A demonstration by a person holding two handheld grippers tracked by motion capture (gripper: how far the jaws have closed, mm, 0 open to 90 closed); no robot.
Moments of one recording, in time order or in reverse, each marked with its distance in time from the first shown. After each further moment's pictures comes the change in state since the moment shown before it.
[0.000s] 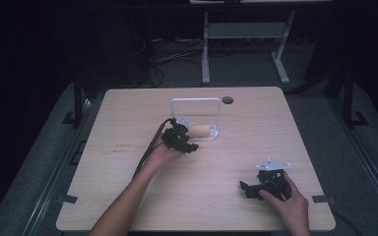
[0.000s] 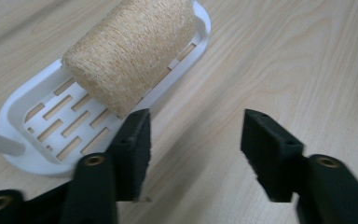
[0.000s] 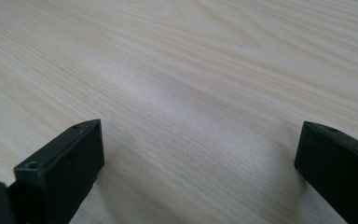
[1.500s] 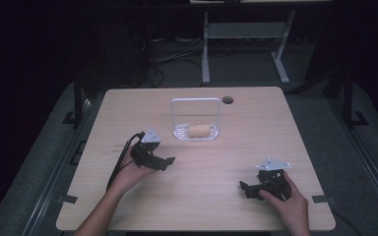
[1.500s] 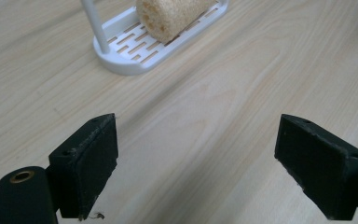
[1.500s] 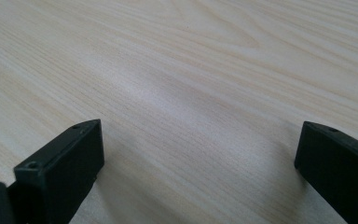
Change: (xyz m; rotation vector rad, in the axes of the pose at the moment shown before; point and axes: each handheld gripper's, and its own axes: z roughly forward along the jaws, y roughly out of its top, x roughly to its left) left arm -0.004 -0.077 -0.075 -0.115 0.114 -0.015; right arm 0.000 0.000 0.000 0.000 0.000 0.000
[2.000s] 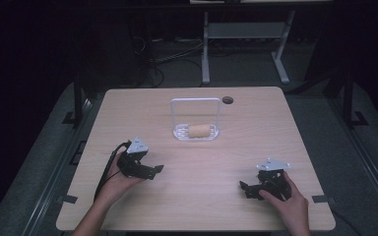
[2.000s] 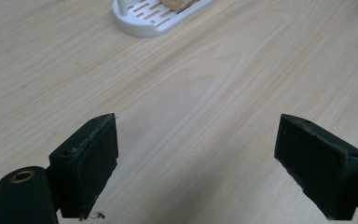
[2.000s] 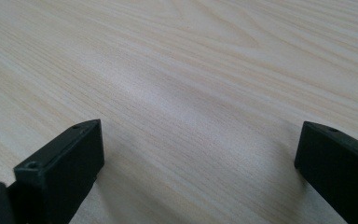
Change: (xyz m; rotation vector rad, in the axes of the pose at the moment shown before) left arm 0.002 -0.034 -0.027 -0.008 0.034 -0.021; right arm 0.000 0.000 0.000 0.000 0.000 0.000
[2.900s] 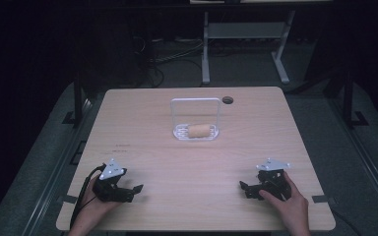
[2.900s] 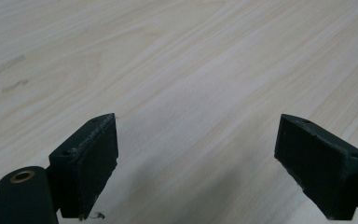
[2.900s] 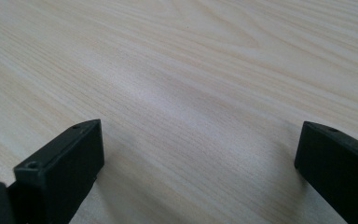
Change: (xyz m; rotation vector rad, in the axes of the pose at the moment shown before) left arm -0.005 -0.073 -0.045 -0.006 0.052 -0.059; right arm 0.000 0.000 0.000 -0.001 0.000 0.002
